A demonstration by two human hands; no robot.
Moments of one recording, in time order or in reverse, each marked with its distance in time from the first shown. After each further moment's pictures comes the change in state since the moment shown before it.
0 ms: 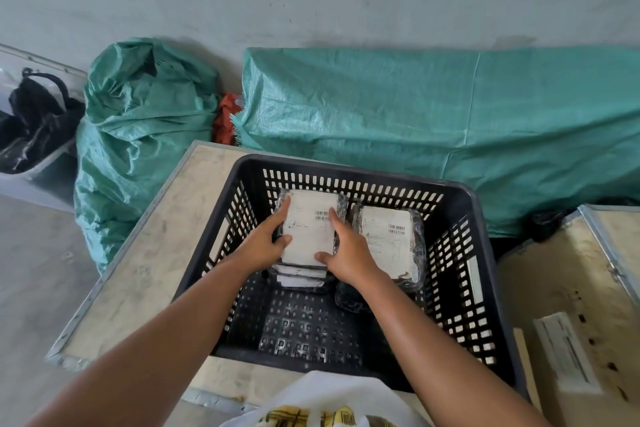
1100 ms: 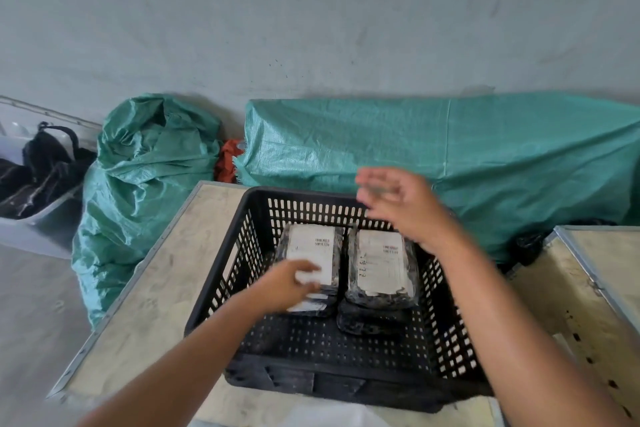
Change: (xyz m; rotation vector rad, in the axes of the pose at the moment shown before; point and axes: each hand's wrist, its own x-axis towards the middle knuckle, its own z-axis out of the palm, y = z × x) left_hand -0.052 0.070 -0.014 0.159 -0.132 0.094; right_hand -0.091 -0.118 -0.179 0.327 0.175 -0.400
